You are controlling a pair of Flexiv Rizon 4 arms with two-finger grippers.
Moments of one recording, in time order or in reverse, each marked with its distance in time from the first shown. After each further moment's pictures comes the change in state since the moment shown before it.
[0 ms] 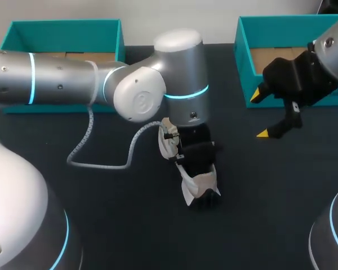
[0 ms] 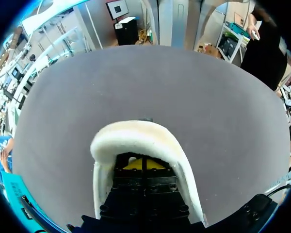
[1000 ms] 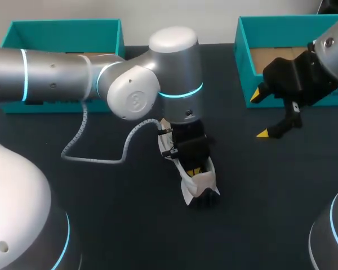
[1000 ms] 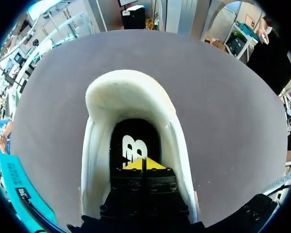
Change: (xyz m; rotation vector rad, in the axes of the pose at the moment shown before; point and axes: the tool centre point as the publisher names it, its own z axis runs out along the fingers) left arm 0.010 0.030 -0.017 -0.103 -0.024 -0.074; right arm 0.000 0.000 0.000 0.000 0.000 0.000
